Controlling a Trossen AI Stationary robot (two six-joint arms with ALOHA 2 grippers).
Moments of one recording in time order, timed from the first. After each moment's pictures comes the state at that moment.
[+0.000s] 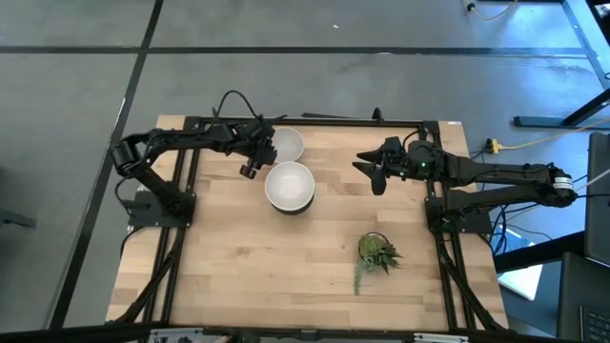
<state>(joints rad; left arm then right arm) 0.57 1.55 0.90 -0.41 -0.01 1.03 -0.17 0.90 0.65 -0.03 0.14 0.39</state>
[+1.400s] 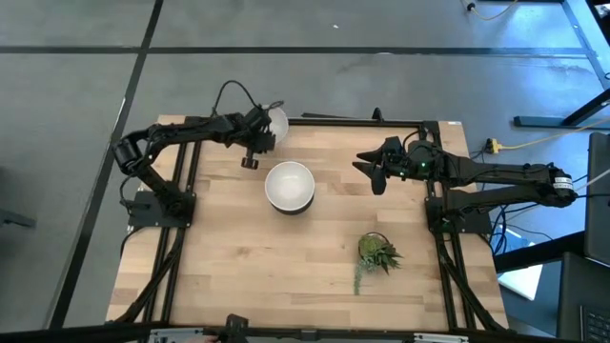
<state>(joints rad) 0.64 1.57 0.99 -0.51 -0.09 0.85 -0.17 0.90 0.65 -0.04 0.14 0.42</state>
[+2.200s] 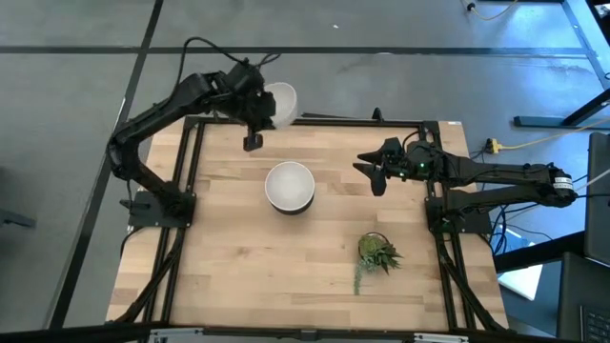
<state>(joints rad) 0.54 1.51 1.76 -1.16 0.19 0.44 -0.17 0.90 0.65 -0.07 0.15 0.39</state>
